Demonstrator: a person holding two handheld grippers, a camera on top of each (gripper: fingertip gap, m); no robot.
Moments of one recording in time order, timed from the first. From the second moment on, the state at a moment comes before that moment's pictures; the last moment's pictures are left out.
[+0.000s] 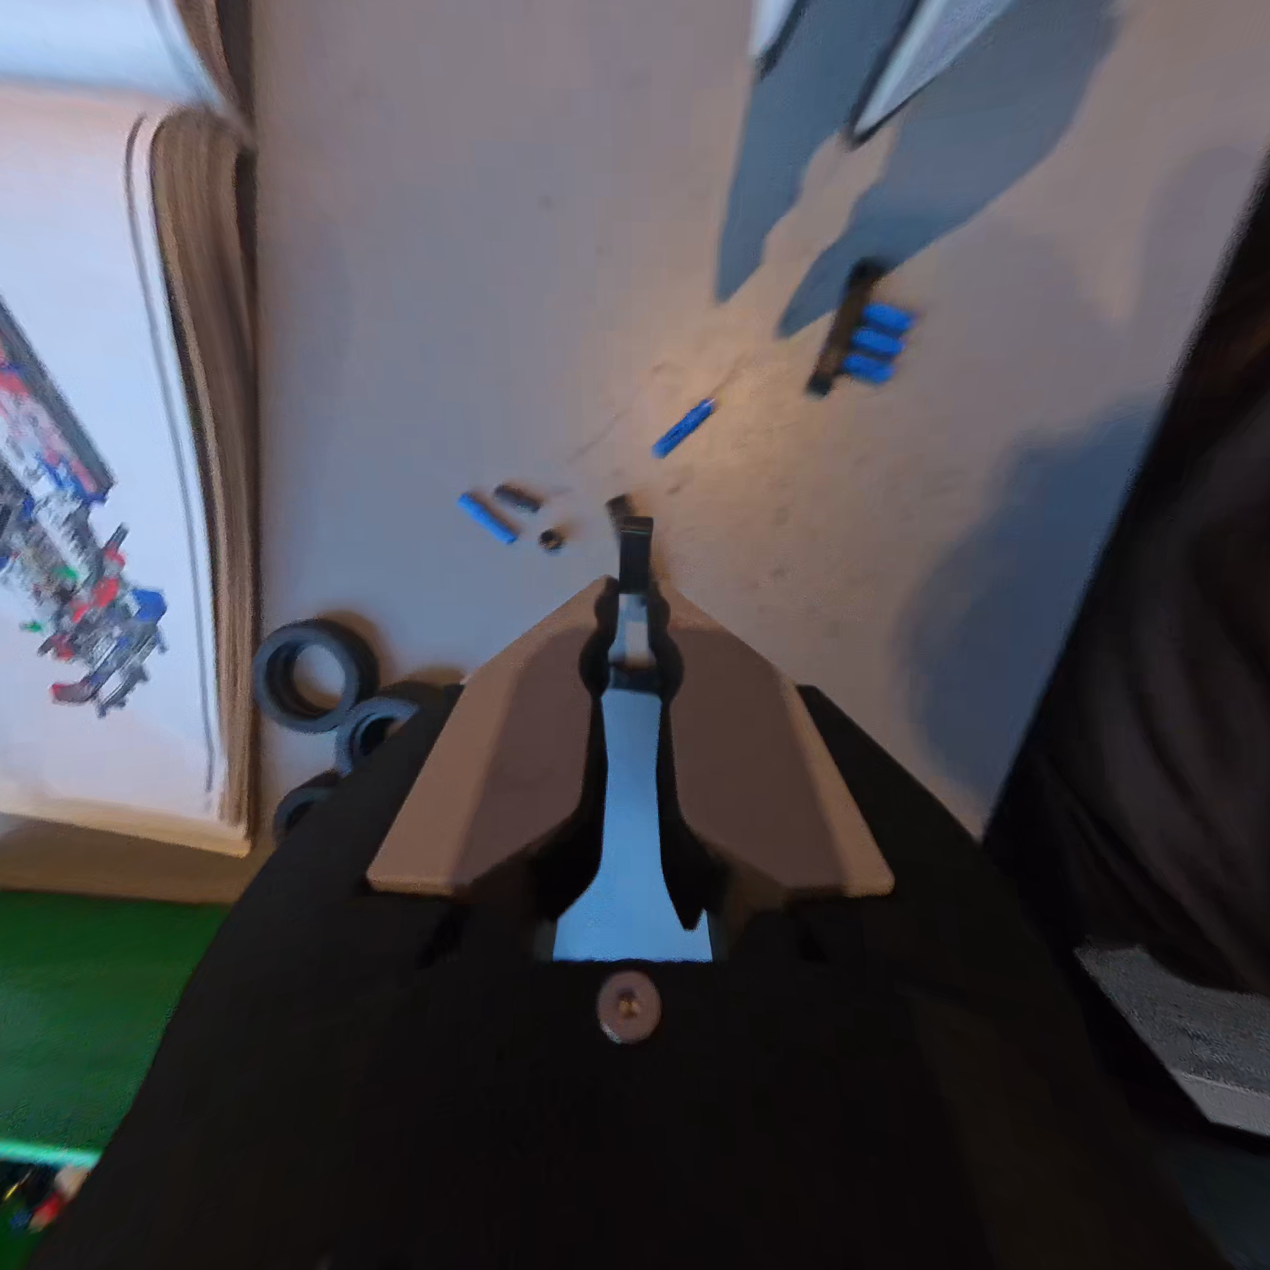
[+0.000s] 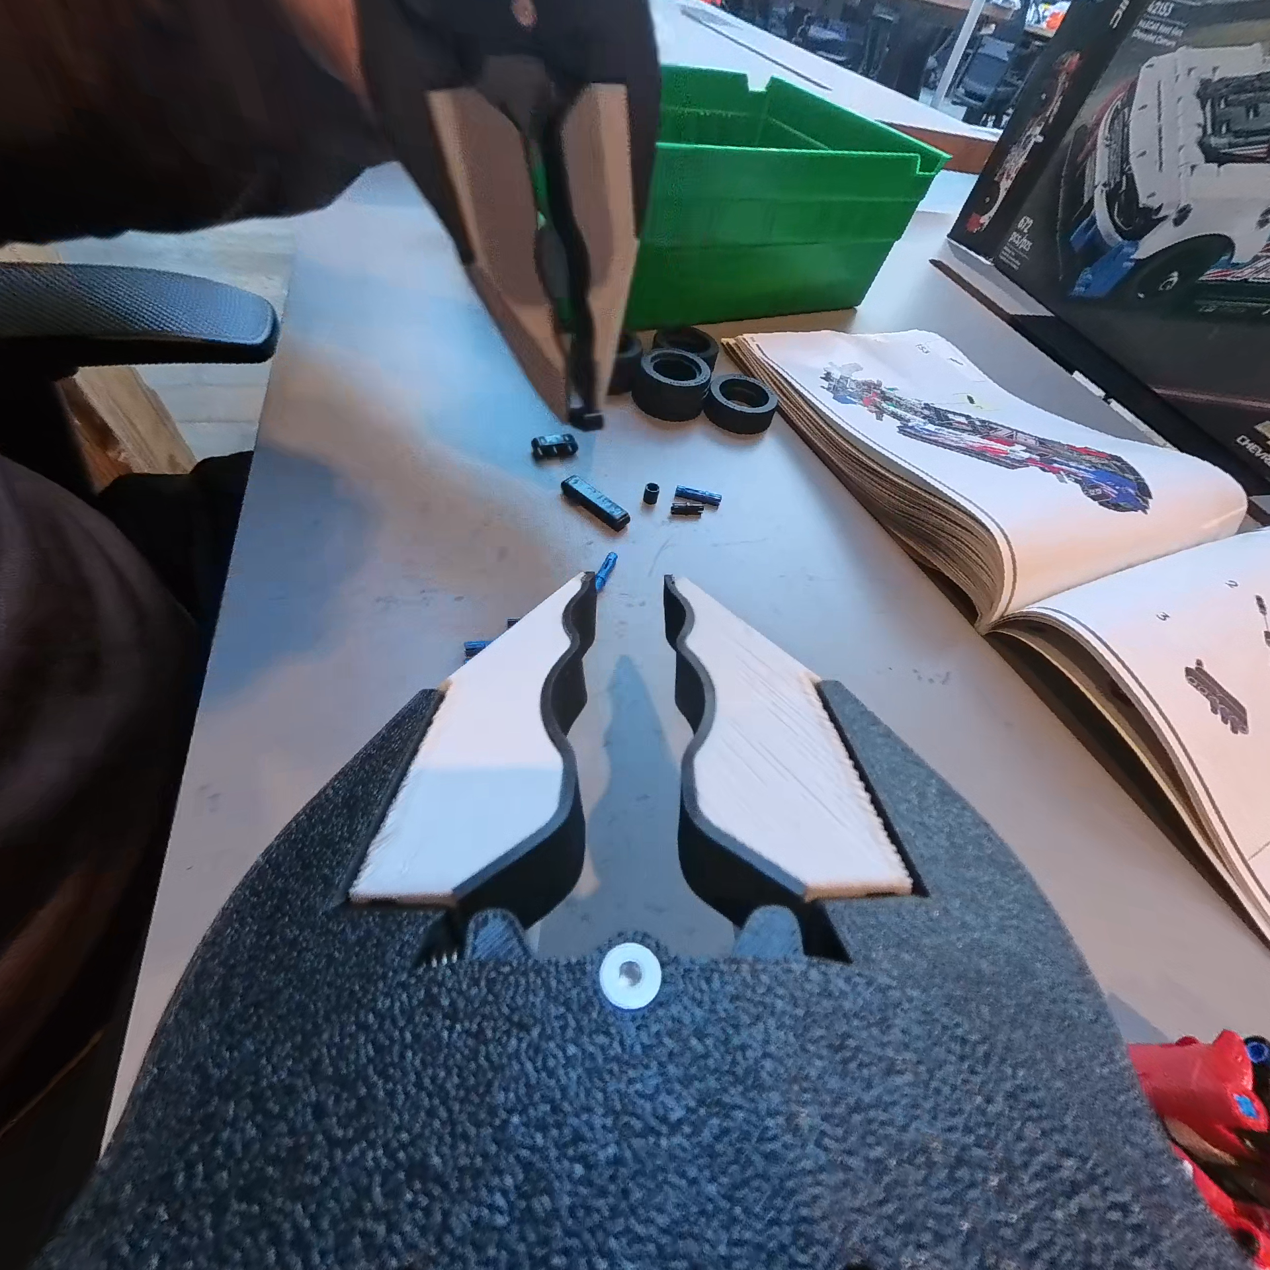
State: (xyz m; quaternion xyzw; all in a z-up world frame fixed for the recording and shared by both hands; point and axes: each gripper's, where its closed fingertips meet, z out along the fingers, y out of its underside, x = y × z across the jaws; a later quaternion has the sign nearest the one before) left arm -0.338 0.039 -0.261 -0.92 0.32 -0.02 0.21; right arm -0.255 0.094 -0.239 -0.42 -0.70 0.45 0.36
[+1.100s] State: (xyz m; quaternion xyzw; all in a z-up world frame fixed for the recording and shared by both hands) left arm -0.260 0.013 -0.302 -0.91 0.33 -0.09 0.24; right arm -0.247 0.082 -0.269 -0.40 -0.77 0.39 0.31
